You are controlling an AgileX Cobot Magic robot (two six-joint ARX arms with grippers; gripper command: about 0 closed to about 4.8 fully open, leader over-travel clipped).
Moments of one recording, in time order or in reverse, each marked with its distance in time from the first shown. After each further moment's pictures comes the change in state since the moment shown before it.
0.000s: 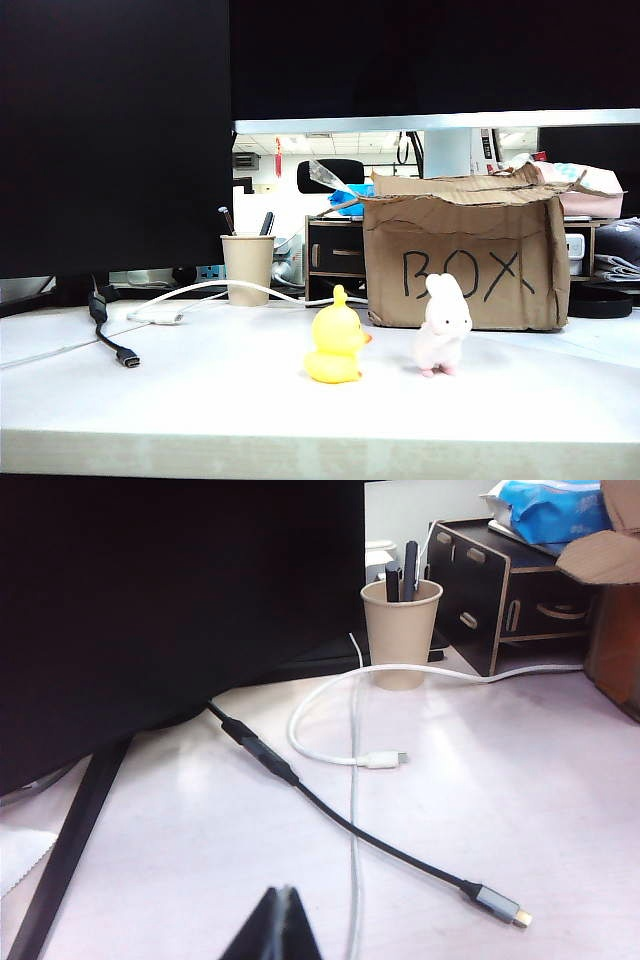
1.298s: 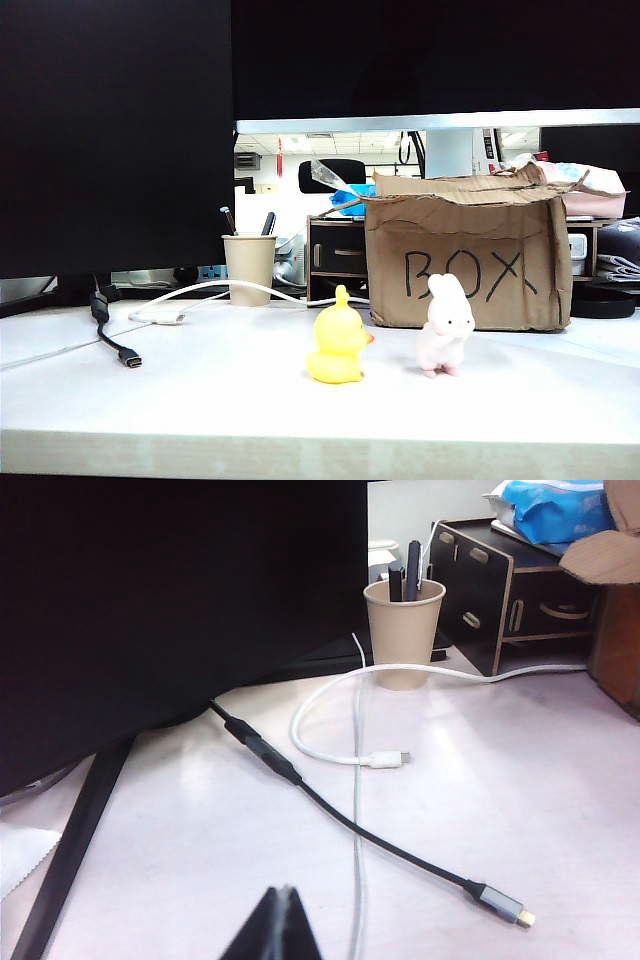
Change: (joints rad) left arm 0.000 0.000 0.000 0.000 0.000 0.000; right arm -0.058 -0.141 -0.182 0.099 -0.418 -0.114
